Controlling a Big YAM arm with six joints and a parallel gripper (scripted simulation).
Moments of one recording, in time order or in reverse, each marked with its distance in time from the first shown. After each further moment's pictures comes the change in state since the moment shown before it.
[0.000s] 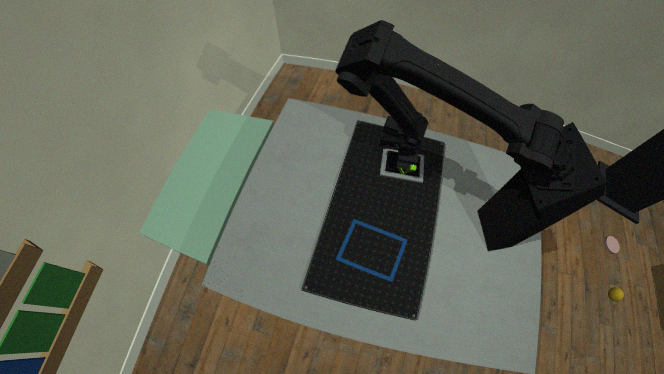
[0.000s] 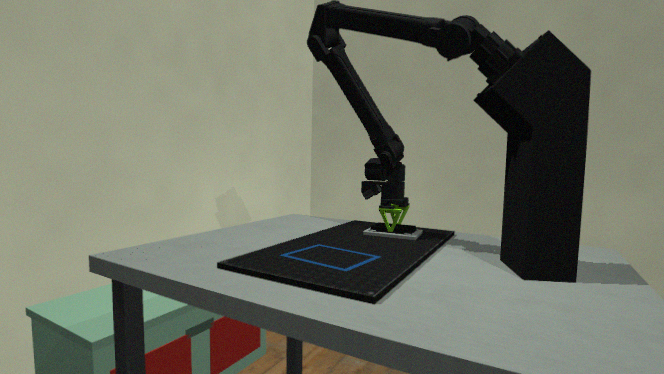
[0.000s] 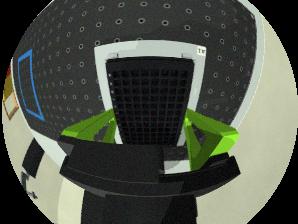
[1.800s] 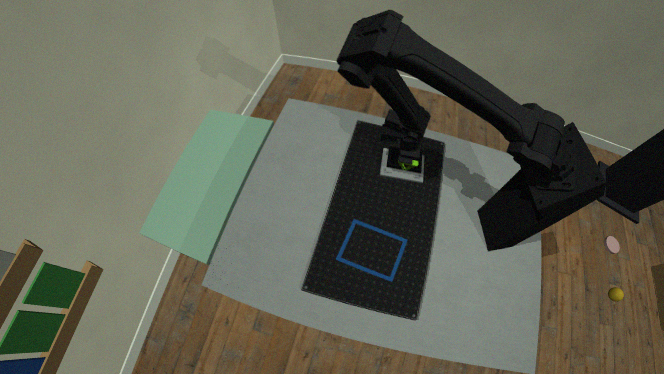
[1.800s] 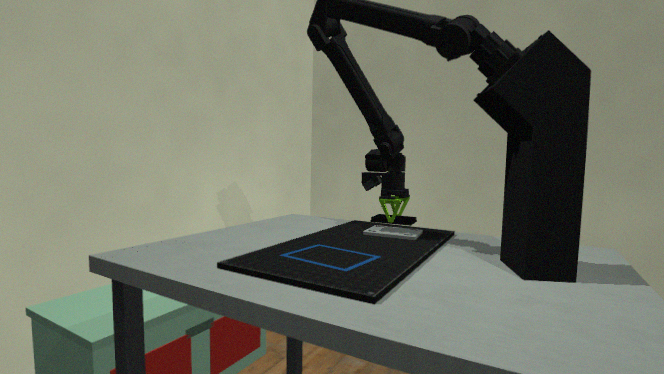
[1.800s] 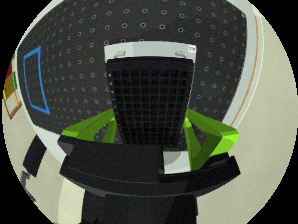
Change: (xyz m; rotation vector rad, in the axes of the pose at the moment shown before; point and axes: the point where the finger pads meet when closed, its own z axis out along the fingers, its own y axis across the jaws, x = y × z) arm 0.000 0.000 -0.029 -0.004 0.001 0.004
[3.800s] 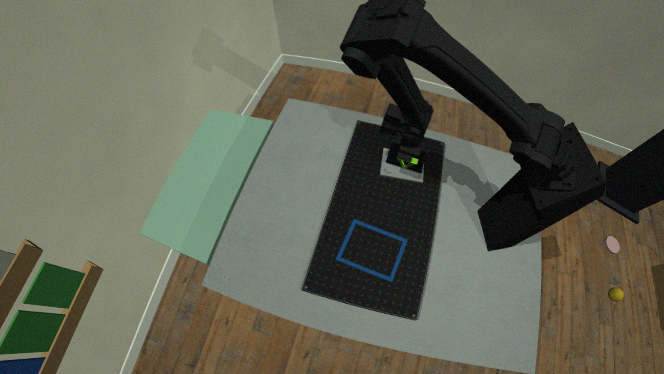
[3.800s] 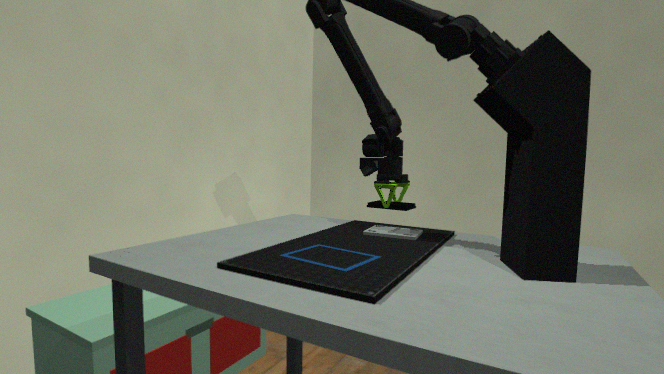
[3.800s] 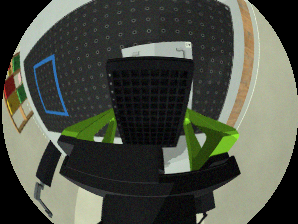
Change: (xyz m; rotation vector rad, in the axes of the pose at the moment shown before) arm -0.004 0.022 -0.047 0.002 0.002 0.144
